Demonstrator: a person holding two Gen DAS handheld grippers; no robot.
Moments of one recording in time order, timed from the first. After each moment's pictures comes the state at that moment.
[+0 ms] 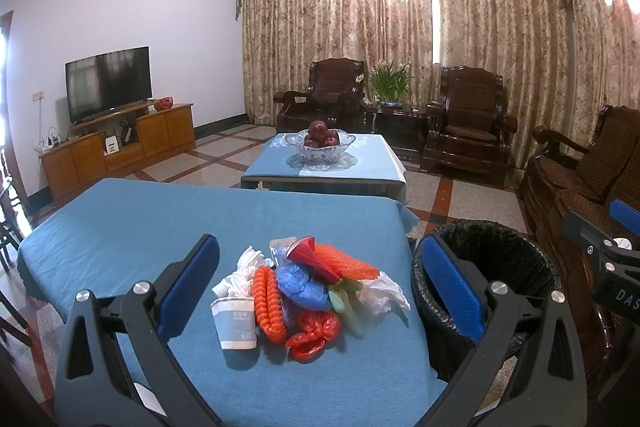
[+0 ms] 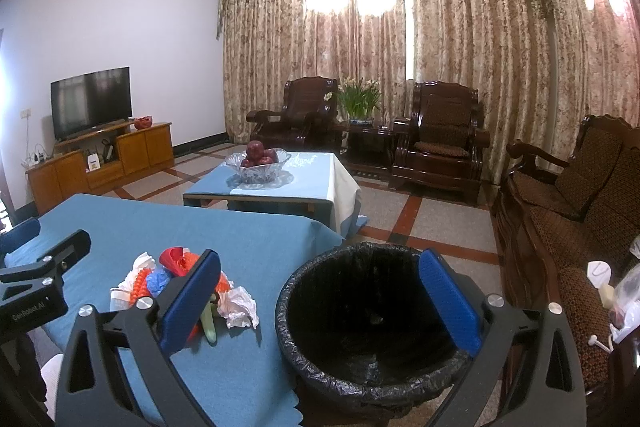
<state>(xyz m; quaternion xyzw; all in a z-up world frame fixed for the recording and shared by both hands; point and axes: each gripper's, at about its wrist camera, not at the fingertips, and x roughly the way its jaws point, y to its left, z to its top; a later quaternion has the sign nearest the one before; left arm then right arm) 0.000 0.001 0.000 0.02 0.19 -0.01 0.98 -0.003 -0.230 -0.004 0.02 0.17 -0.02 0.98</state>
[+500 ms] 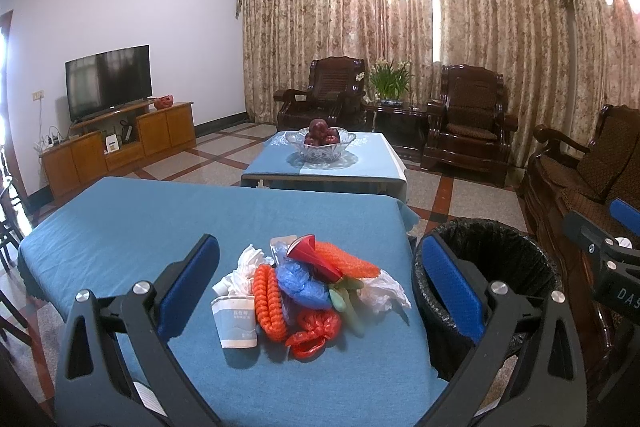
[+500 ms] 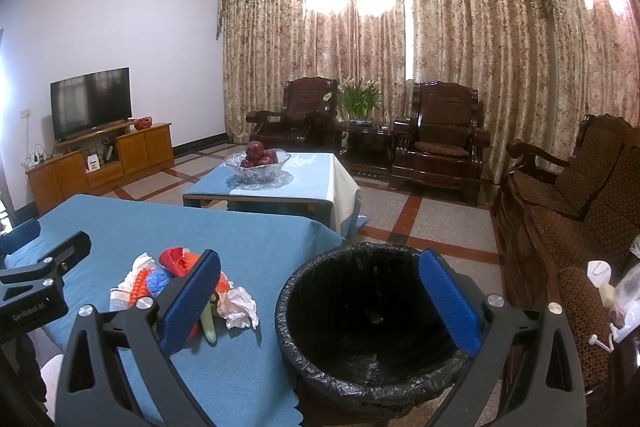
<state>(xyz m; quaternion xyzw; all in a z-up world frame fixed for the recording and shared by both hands) 0.001 0.001 0.000 0.01 0.19 -0.01 0.98 -0.003 -0.231 -0.003 0.02 0.18 -0.02 0.98</state>
